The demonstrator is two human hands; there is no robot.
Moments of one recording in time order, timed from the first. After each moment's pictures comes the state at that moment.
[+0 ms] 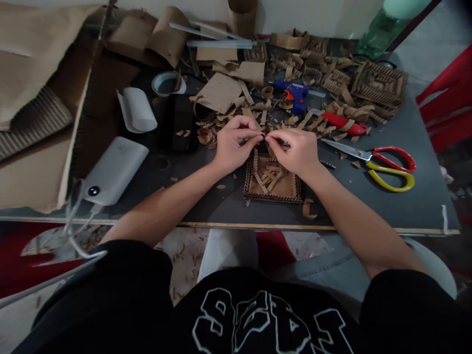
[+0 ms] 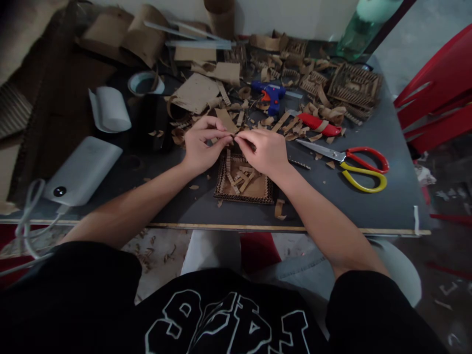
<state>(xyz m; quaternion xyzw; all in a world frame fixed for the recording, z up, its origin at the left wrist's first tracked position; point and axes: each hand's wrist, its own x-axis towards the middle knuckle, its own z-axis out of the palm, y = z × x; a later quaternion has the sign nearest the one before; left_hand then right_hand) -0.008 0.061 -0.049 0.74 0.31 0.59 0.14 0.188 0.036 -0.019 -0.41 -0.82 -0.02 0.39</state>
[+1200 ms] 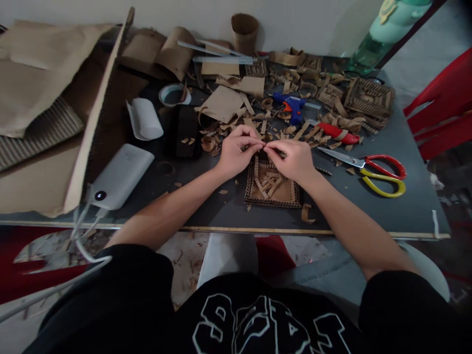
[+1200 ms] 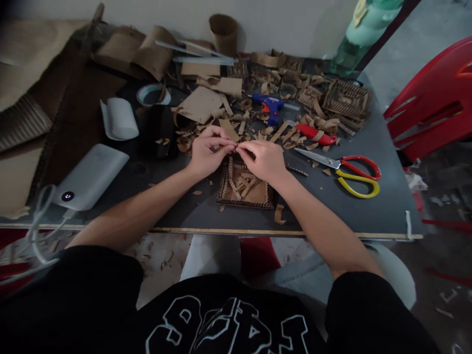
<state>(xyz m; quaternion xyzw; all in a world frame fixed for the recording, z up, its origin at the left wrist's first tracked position) -0.006 0.061 -0.049 0.72 0.33 0.57 0.21 0.188 0.035 -0.018 -0.41 -0.83 0.02 0.37</state>
